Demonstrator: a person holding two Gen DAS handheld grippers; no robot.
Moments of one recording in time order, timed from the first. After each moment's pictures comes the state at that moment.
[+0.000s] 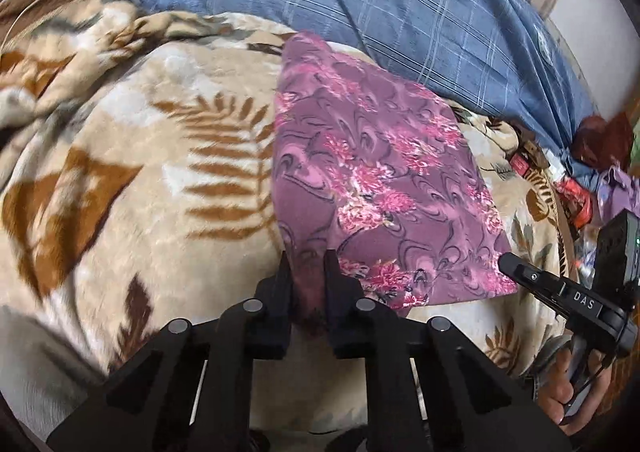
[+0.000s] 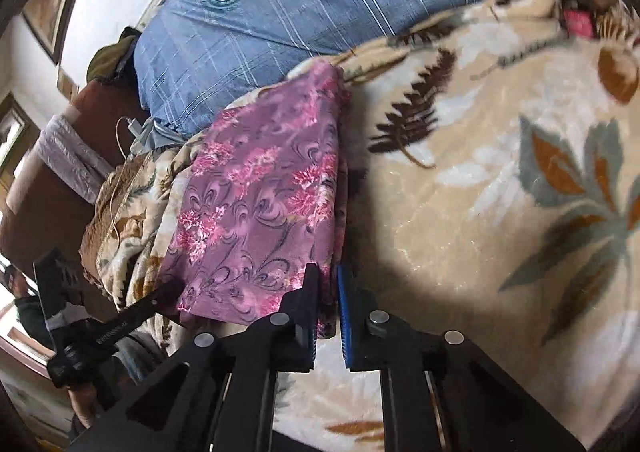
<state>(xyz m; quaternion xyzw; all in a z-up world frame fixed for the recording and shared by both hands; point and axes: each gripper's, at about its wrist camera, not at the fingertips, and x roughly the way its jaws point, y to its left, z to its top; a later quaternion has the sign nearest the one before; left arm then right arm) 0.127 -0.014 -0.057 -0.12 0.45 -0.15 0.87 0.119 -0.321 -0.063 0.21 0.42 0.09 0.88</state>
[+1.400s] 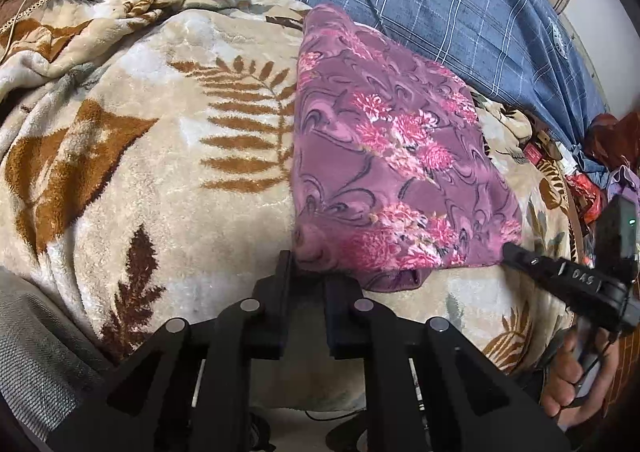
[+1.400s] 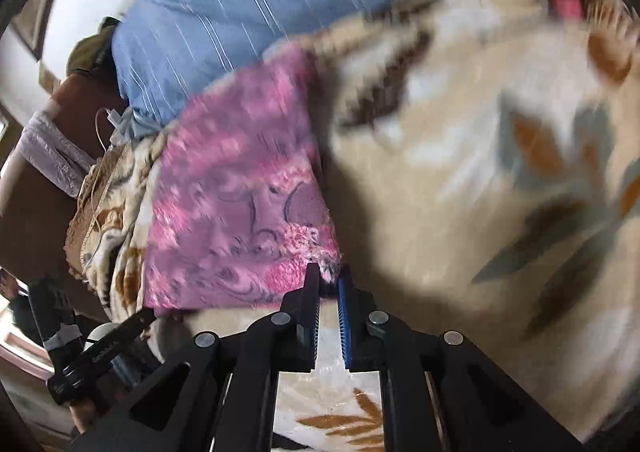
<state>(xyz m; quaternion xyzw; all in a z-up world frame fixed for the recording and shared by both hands) 0.118 -0.012 -0.073 -0.12 0.48 -0.13 0.86 0.128 -0.337 -0.090 0.24 0.46 0.09 0.85</state>
